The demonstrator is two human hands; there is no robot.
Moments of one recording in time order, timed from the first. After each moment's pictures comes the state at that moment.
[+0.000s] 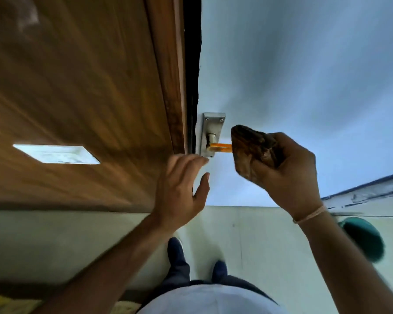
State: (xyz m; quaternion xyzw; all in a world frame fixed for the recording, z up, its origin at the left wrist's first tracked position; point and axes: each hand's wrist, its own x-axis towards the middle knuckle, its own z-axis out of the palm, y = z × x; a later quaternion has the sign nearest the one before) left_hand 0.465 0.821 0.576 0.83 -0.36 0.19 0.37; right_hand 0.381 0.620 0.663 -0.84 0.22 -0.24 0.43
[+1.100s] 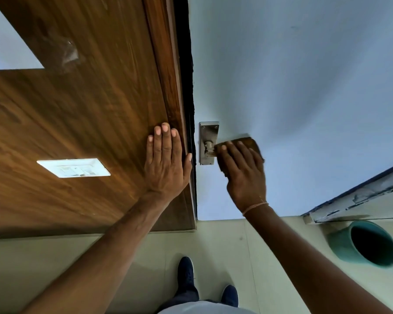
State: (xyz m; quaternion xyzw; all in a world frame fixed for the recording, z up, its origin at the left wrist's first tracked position) left_hand 0.545 0.827 0.539 0.84 -0.30 0.44 0.11; right_hand 0.404 0.641 0.551 -0.95 0.12 -0.30 0.00
